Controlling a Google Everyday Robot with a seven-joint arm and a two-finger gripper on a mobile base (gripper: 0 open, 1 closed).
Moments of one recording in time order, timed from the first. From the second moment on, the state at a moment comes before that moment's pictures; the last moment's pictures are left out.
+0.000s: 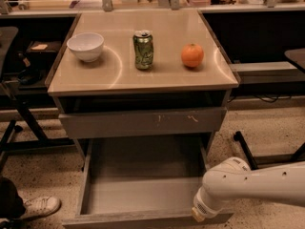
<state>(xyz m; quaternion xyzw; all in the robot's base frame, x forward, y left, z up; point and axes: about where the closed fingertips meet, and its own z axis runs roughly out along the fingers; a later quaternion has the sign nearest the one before) 0.361 -0.164 0.455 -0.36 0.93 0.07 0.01</state>
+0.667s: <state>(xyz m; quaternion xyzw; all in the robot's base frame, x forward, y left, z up) 0.366 -0.163 0.451 -0.36 0.93 0.08 0.00</state>
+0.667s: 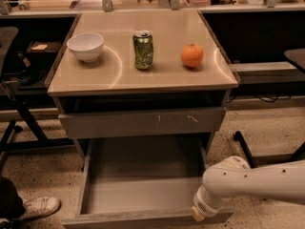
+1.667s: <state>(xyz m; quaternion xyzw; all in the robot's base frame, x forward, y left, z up) 0.324 -0.234 0.519 -0.25 0.97 0.05 0.00</state>
